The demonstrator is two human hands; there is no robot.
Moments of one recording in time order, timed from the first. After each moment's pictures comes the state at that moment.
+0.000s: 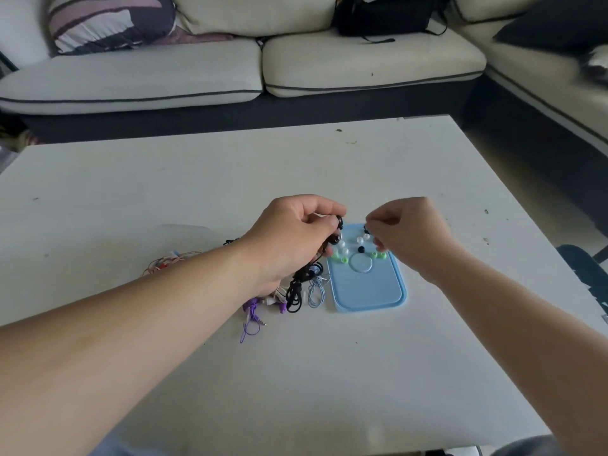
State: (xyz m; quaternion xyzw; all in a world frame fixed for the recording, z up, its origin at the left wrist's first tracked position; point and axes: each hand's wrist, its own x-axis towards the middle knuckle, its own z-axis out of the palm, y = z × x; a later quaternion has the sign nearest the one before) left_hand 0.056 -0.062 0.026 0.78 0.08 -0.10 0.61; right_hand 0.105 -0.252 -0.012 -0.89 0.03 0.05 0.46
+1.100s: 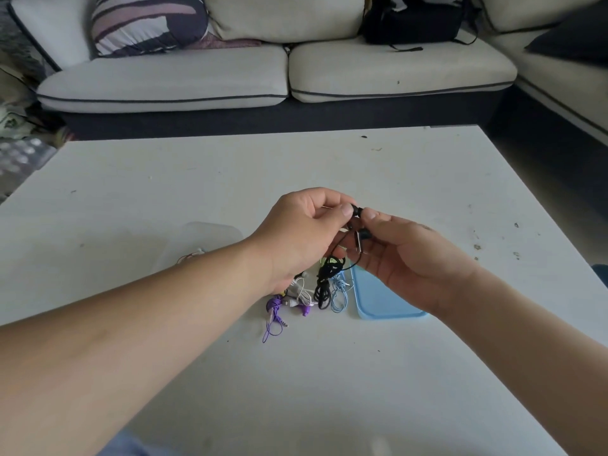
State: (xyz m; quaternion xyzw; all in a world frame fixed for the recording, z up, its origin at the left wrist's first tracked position) left_hand 0.054 -0.043 0.032 0.74 0.07 -0.06 0.66; right_hand 0.081 -0.213 -0.001 -0.51 0.00 0.29 0.81
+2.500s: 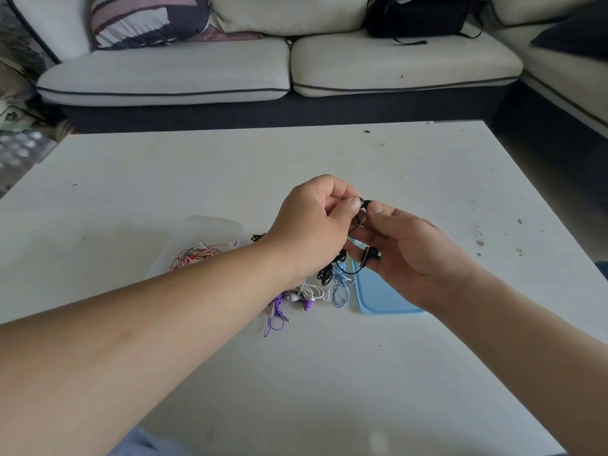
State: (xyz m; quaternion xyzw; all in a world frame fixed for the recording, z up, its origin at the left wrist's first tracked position) left_hand 0.052 -0.053 0.034 0.82 0.05 0.01 0.58; right_hand 0.078 -0.206 -0.001 -0.52 0.01 0.26 0.81
